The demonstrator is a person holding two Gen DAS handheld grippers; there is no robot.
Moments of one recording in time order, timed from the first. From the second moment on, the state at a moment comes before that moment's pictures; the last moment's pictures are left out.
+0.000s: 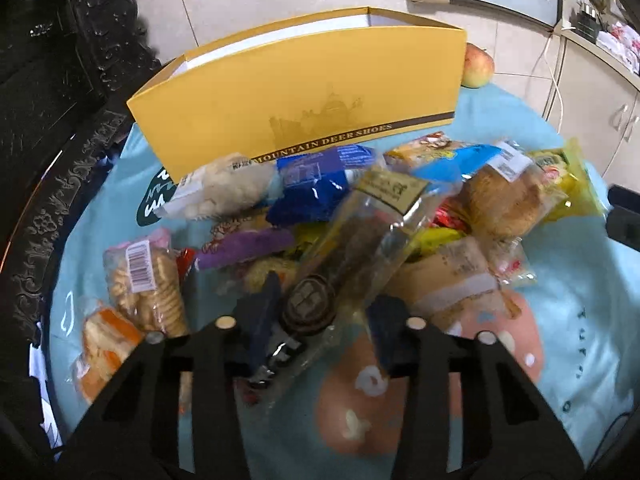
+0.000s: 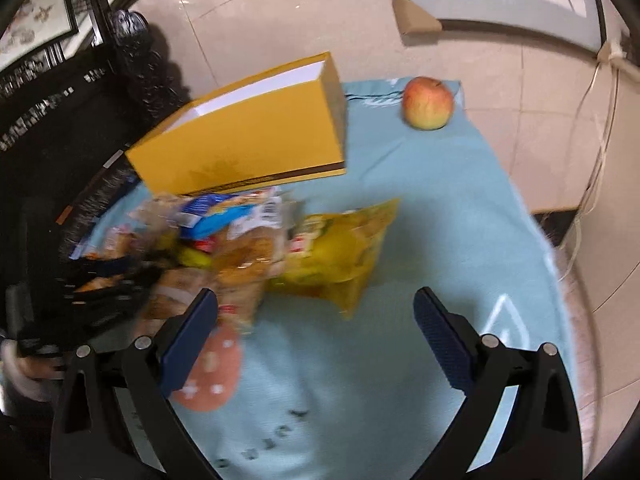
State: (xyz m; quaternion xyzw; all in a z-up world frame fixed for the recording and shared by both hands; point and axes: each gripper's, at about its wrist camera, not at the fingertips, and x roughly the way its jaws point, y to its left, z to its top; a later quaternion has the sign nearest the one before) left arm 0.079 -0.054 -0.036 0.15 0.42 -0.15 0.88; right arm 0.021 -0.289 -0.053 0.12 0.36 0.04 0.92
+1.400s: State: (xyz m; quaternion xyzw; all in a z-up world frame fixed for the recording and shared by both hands) left arm 0.075 -0.020 -0.038 0.06 0.45 -0.18 0.88; right arm 0.075 -0.150 -0.057 -0.17 0.40 0.30 0.85
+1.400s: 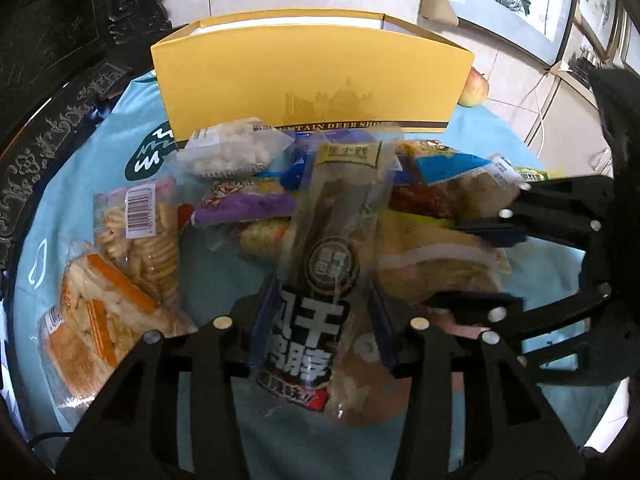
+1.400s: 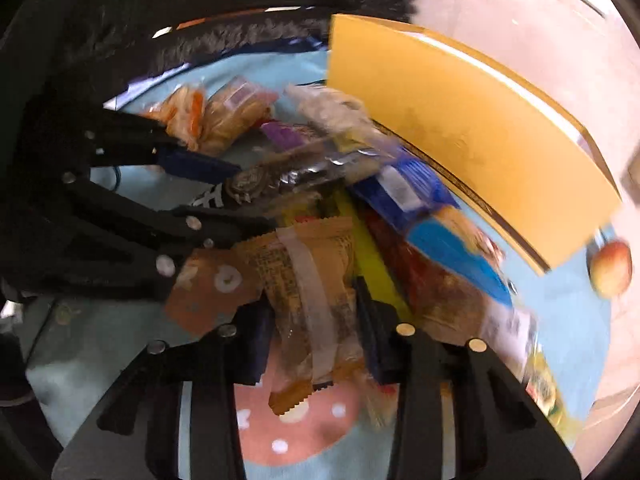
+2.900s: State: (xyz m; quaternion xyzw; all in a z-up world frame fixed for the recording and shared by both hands) left arm 0.113 -0.040 0.110 0.05 0.35 -0.12 0.93; right arm 0.081 -0.237 0.077 0.02 0.25 0.19 0.95
